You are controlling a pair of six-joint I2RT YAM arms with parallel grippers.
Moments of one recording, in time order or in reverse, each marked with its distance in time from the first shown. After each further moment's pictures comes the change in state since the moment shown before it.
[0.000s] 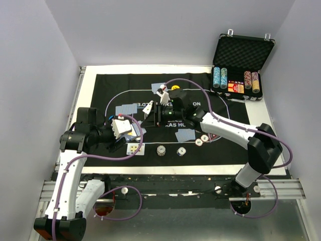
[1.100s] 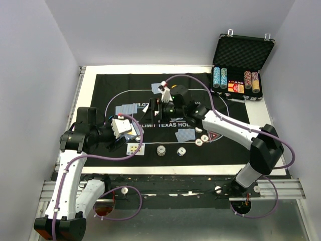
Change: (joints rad) left arm 0.000 0.000 -0.001 0.018 0.004 0.000; right arm -0.027 -0.032 0.045 -0.091 0.048 -0.085
